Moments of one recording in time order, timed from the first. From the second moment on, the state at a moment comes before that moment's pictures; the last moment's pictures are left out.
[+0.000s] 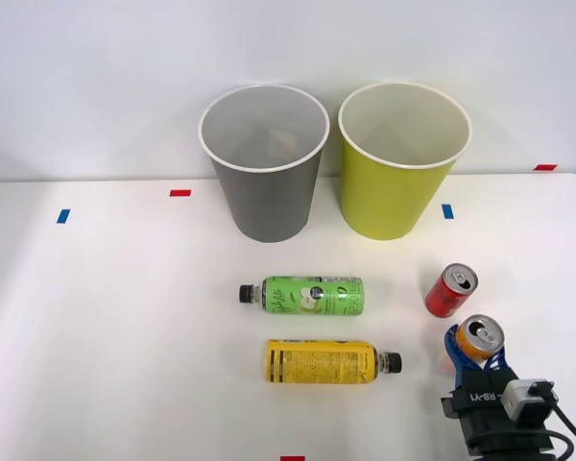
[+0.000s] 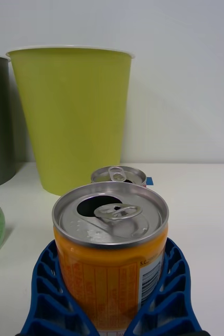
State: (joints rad) arm 0.56 -0.17 0.18 -1.68 -0.07 -0.62 1.55
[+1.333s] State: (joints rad) arm 0.27 -0.44 0.38 -1.83 0.01 -0.53 1.31
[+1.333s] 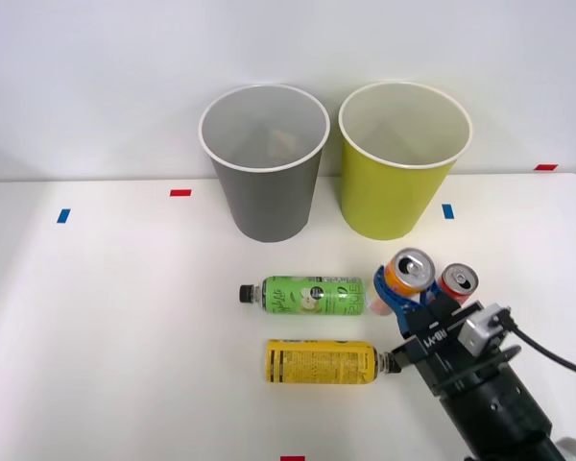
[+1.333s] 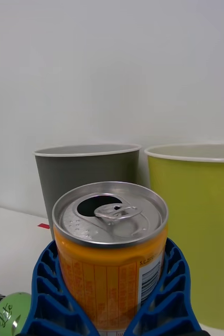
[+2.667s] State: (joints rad) arm -0.45 -0.35 0.39 -1.89 -0.18 0.24 1.13
